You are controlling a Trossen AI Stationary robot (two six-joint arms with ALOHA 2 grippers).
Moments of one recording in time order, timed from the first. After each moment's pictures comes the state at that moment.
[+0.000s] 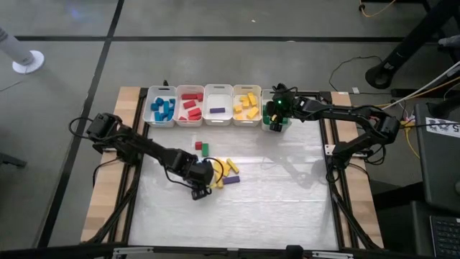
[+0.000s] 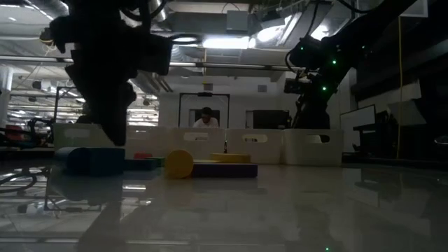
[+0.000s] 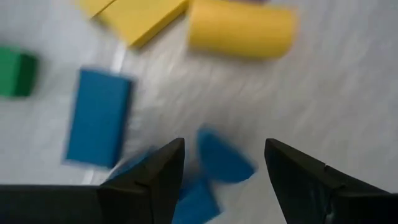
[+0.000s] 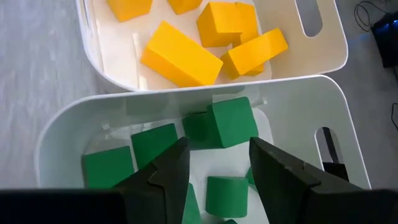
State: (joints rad) left arm -0.31 1.64 1.00 -0.61 -0.07 -0.63; right arm -0.56 1.46 0.82 -0.23 0.14 -0.49
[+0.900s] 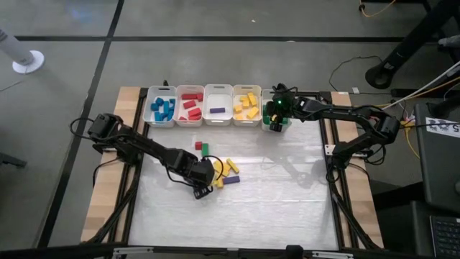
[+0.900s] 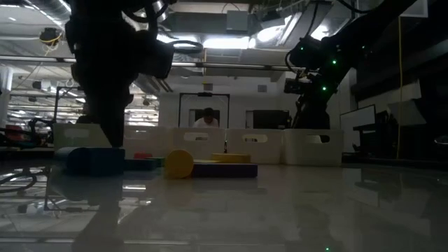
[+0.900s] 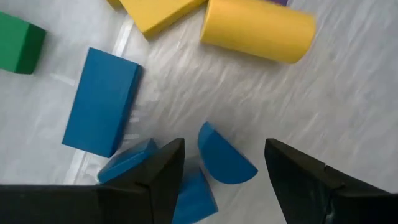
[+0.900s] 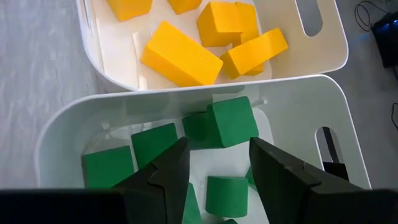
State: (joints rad) left arm -0.31 1.66 1.02 -0.64 -0.07 -0.74; right arm -0.56 1.46 0.82 -0.24 0.14 -0.49
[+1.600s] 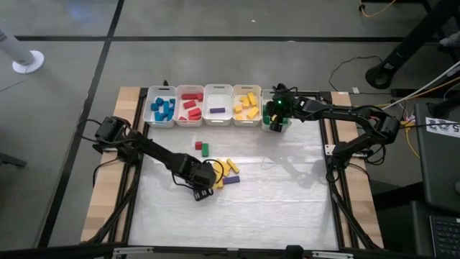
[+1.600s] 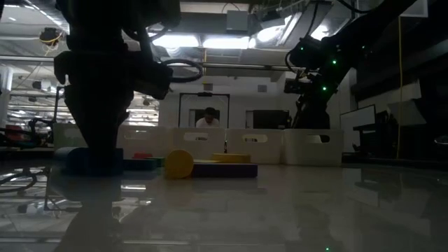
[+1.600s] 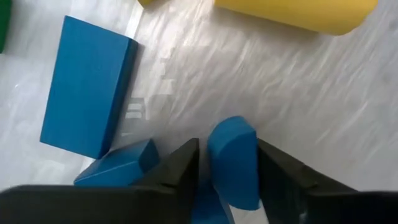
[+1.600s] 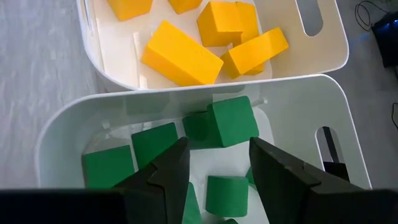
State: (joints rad) left arm -0.32 1.74 1.02 -0.64 -0.07 -0.74; right arm -0.56 1.46 0.82 -0.24 0.14 -0.49
